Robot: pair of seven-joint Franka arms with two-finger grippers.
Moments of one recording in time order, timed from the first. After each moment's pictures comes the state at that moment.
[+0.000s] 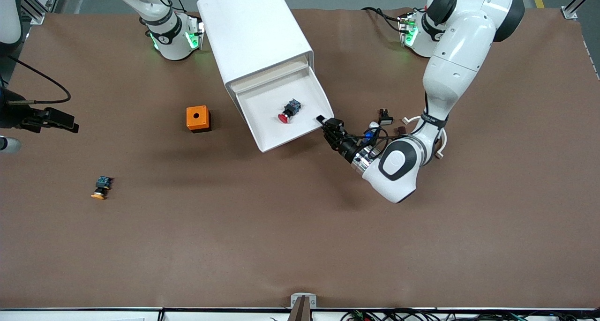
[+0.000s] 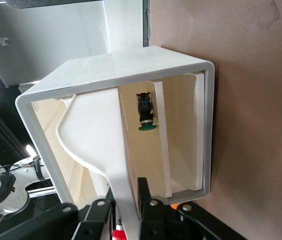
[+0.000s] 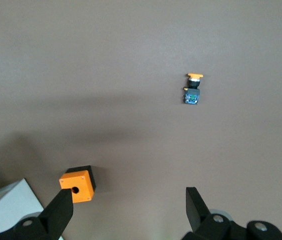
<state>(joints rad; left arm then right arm) -0.31 0.91 -0.12 -1.42 -1.08 1.41 -2.19 -0.04 0.10 -0.04 -1.57 0.02 1.57 0.00</state>
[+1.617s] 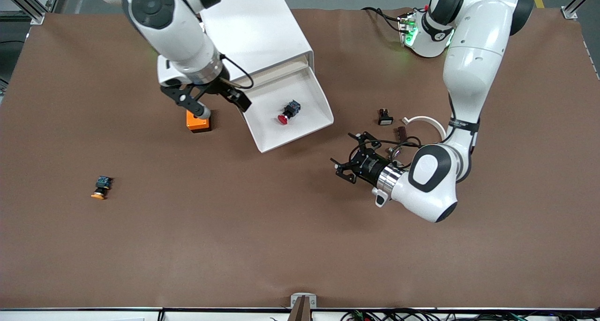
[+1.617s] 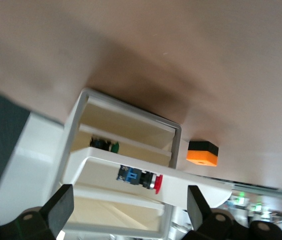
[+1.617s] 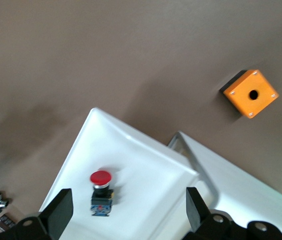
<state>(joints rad) -0.31 0.86 0.02 -1.19 -0.92 1.43 -1.08 0.62 0.08 0.00 -1.77 0.14 1.85 1.21</state>
